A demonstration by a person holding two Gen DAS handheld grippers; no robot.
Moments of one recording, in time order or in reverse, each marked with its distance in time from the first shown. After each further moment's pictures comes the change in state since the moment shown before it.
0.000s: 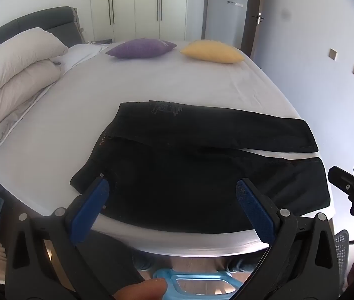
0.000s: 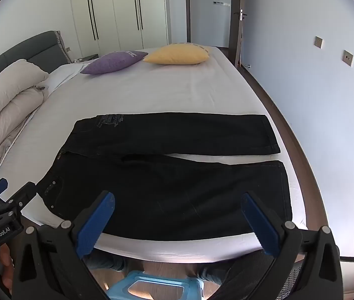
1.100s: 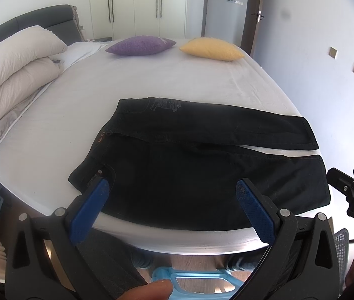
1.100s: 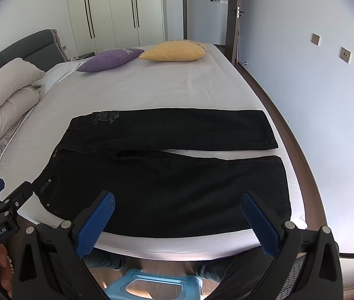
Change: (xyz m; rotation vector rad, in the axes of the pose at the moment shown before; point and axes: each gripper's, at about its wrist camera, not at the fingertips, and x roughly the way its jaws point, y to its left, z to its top) left arm 0.005 0.001 -0.004 0.003 0.014 0.003; right arm 0.003 0.001 -0.010 0.002 0.011 -0.020
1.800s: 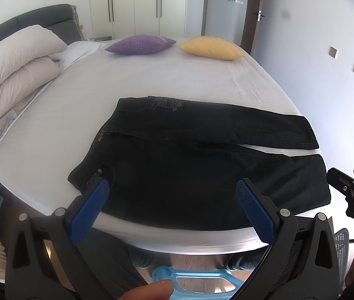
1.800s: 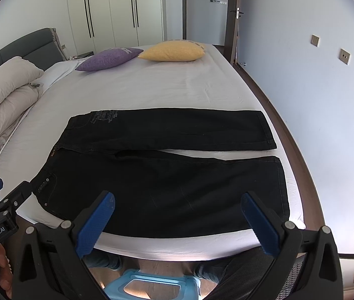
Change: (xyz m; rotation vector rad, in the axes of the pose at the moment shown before) left arm 0.001 -0.001 0.000 0.000 0.002 0.000; right arm 0.000 -0.004 0.000 0.000 0.002 -0.008
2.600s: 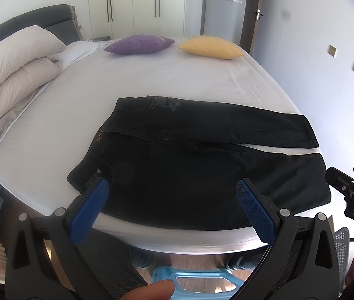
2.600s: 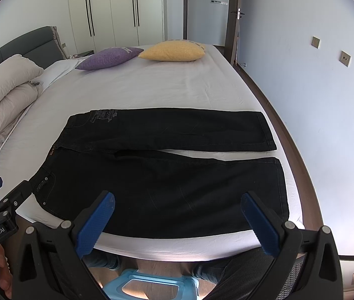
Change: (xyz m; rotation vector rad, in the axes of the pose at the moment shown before) left arm 0.001 -0.001 0.000 0.000 0.002 0.001; right arm 0.001 -0.002 0.001 -0.004 0.002 -0.003
